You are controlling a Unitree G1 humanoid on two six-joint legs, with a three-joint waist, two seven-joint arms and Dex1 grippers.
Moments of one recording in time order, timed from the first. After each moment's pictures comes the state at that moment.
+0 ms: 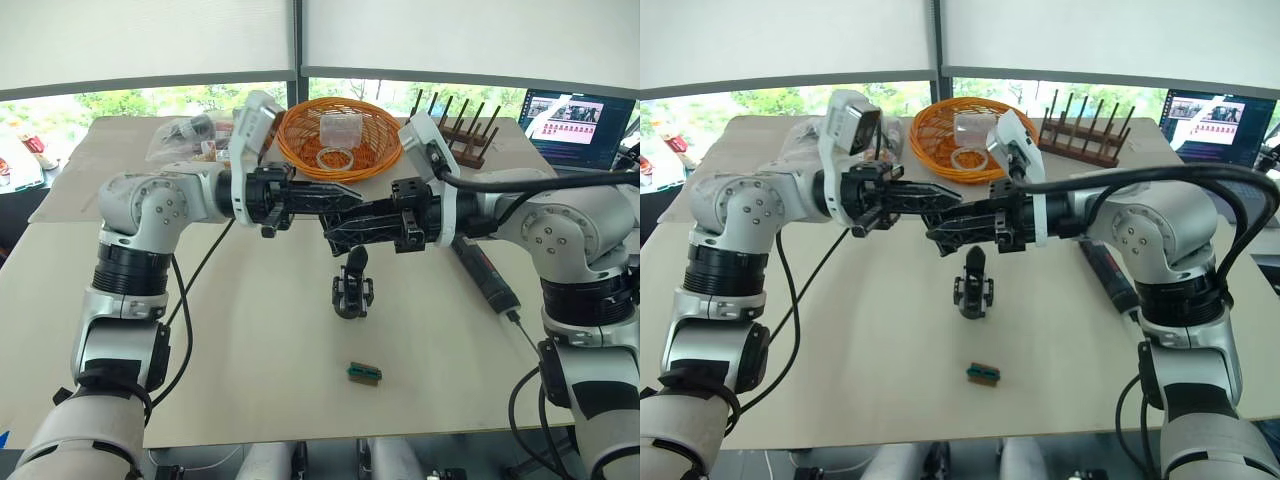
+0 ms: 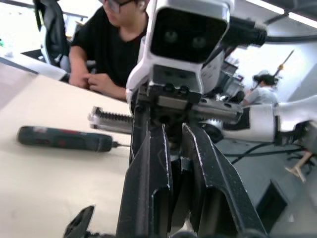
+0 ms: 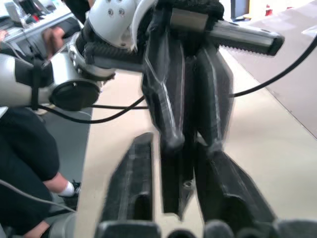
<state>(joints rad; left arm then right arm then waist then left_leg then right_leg) -1.05 0.54 -0.04 0.16 -0.87 1.03 -1.22 -0.96 -0.63 0.09 -0.19 0.80 1.05 1.01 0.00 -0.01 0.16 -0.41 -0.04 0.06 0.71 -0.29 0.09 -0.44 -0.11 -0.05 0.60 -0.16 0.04</state>
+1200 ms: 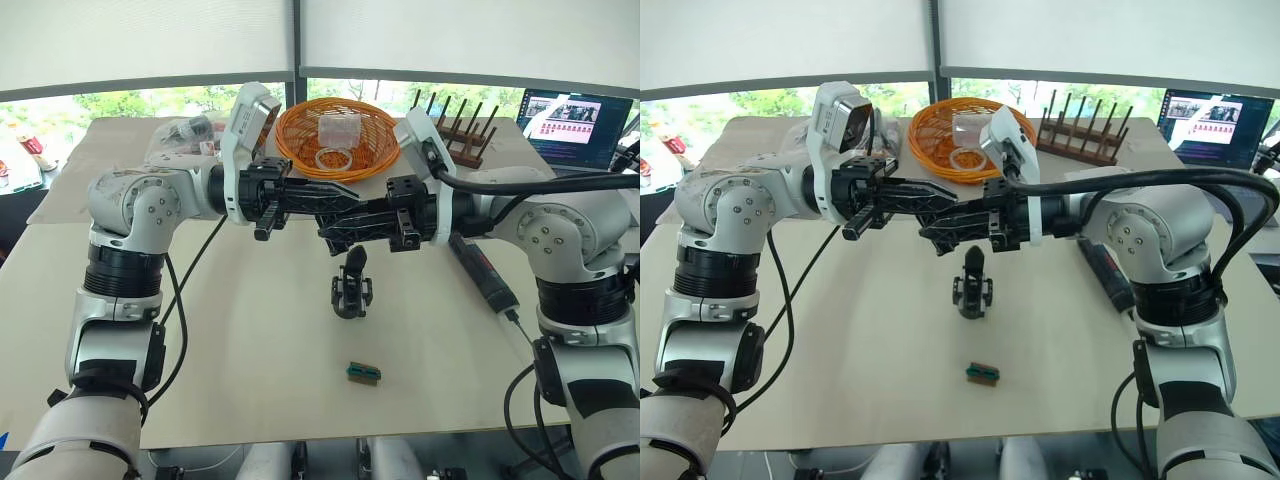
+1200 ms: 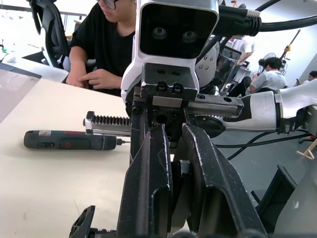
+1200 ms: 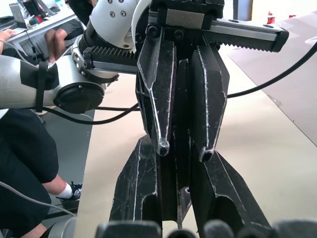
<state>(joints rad) -1.03 0.56 -0.06 0.09 -0.80 0.98 -1.29 -0.98 -0.60 0.10 -0.19 0.81 1.08 0.98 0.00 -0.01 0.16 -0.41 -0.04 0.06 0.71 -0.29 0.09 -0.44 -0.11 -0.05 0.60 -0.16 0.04</state>
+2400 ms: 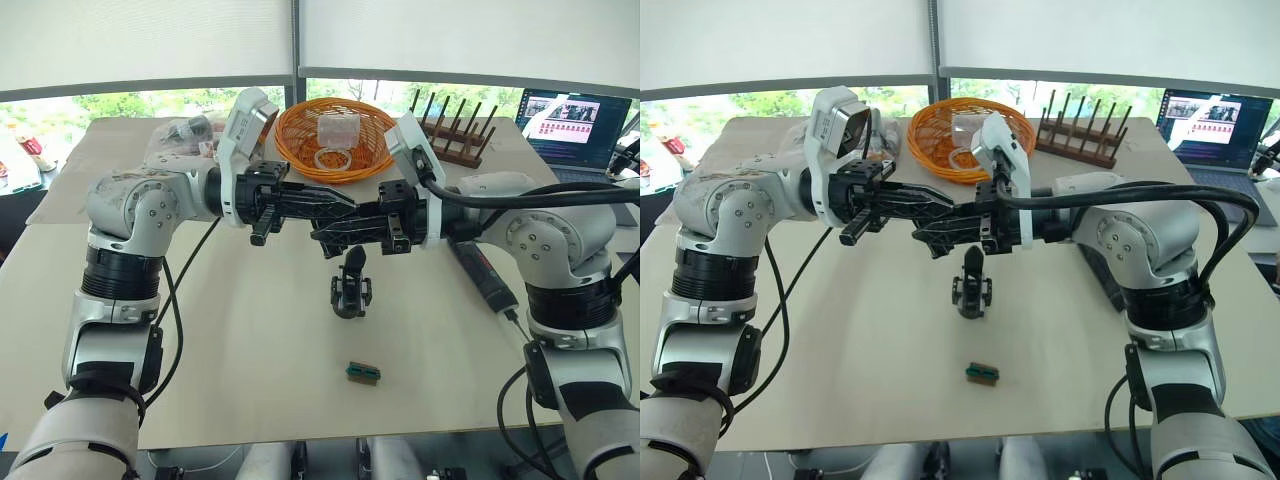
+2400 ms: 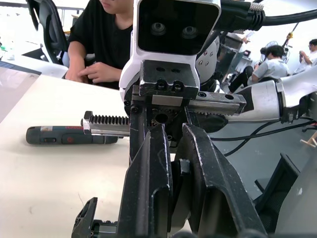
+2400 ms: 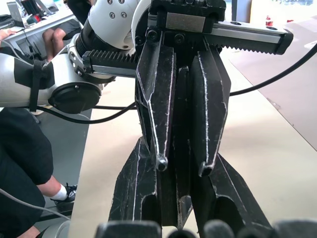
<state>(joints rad) -1.02 0.58 -0.07 0.09 -0.76 0.96 -1.33 -0.93 -0.58 0.11 -0.23 0.78 1.04 0.99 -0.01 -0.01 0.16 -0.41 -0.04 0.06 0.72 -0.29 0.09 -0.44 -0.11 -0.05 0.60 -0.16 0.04</state>
